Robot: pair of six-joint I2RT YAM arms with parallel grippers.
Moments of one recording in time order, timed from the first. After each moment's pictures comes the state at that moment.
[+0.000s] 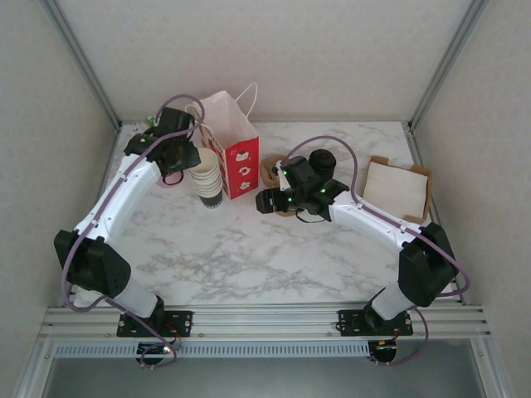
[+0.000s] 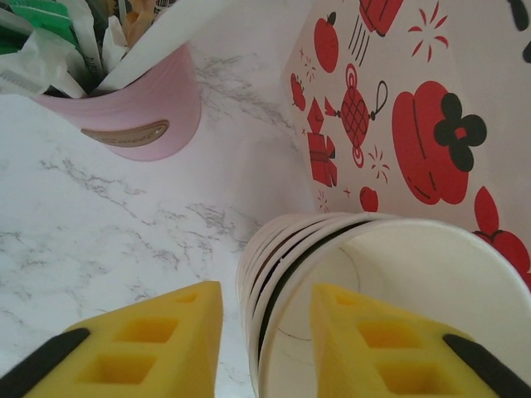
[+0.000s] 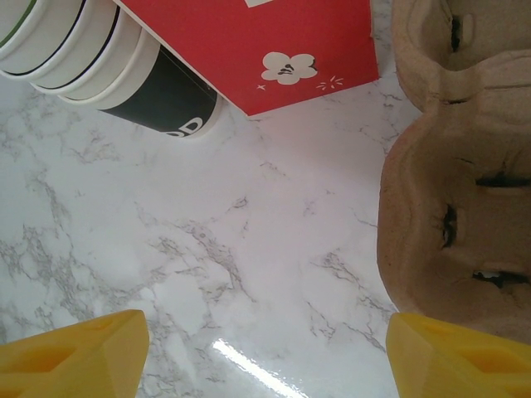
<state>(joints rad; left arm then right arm) -0.26 1.57 1.58 -0.98 -0.20 -0.55 0.73 1.54 1.17 -0.47 -0.16 0.44</state>
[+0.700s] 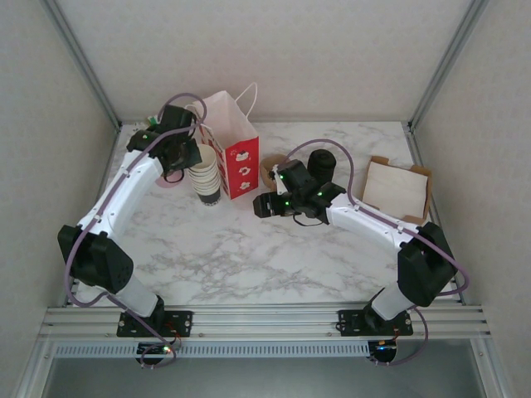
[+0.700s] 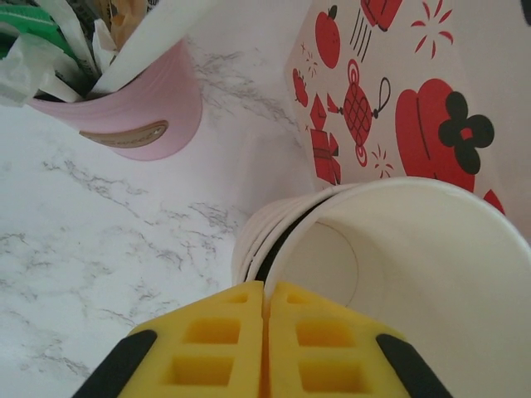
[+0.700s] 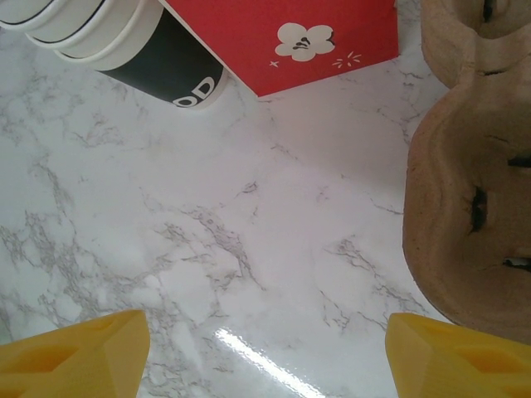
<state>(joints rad) -0.26 1.61 1.63 -1.01 -0.20 -0.54 0.76 1.54 1.15 -0.46 -0.16 0.45</state>
